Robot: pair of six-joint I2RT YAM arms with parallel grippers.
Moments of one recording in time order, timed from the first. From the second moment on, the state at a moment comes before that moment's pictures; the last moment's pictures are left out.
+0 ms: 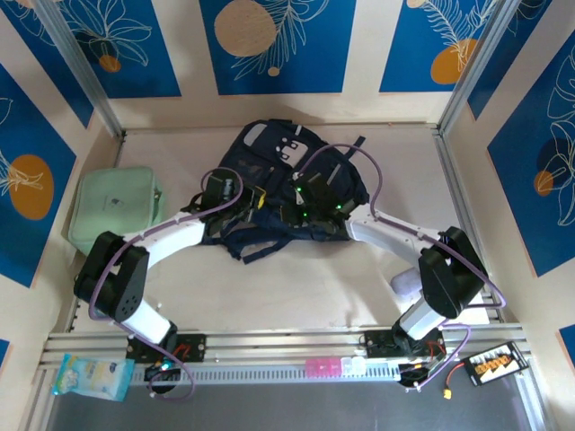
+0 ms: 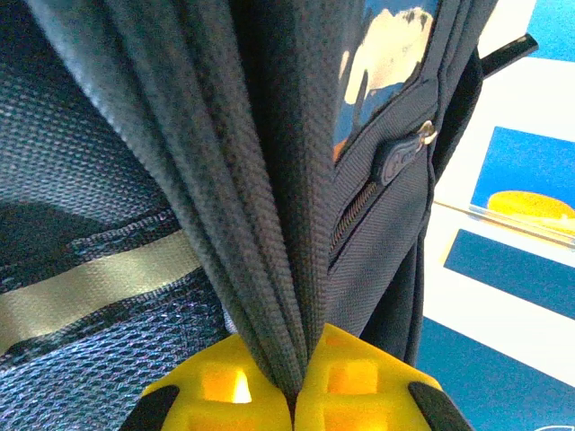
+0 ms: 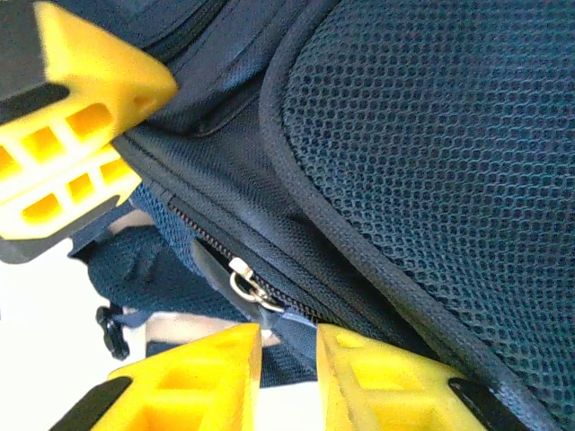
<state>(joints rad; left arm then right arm) -0.50 1.56 0.90 0.11 0.22 -1.57 0.70 1.58 1.10 -0.33 -0.03 0.48</state>
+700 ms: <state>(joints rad) -0.50 1.58 0.91 0.11 0.23 -1.62 0.72 1.59 0.95 -0.18 0.02 0.50</state>
